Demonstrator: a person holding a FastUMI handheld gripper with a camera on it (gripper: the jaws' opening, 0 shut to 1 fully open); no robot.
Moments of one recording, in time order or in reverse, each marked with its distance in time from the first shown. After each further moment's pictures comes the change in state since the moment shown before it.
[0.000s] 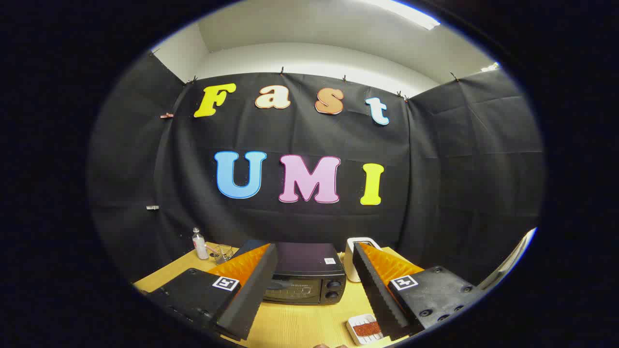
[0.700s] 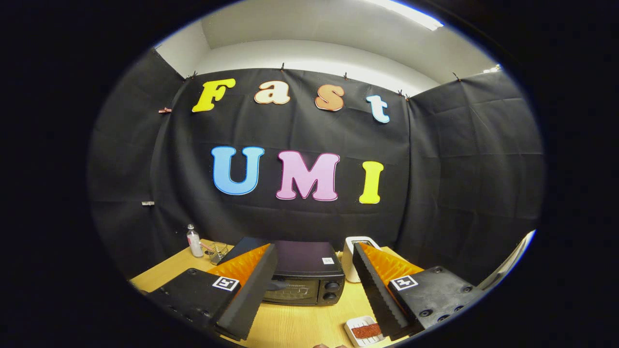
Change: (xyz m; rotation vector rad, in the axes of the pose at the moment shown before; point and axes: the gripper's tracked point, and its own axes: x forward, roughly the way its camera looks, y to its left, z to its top) arm 0.023 -0.001 -0.026 0.006 0.044 -0.017
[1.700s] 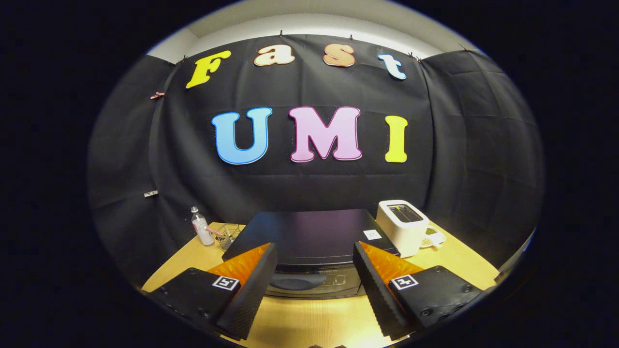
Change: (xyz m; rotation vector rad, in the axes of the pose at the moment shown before) arm 0.101 0.076 -0.099 0.070 0.194 0.077
